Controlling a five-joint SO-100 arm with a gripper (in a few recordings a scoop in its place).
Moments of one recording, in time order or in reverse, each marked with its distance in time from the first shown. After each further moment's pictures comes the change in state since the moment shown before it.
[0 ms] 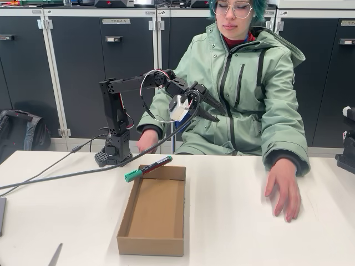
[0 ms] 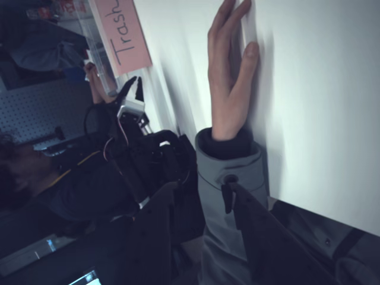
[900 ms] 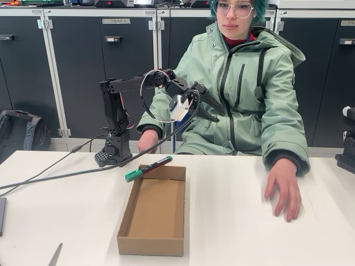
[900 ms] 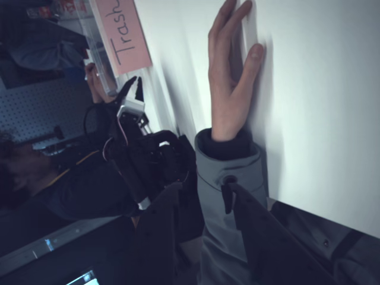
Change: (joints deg) arm 0.0 0.0 0.0 0.0 -0.5
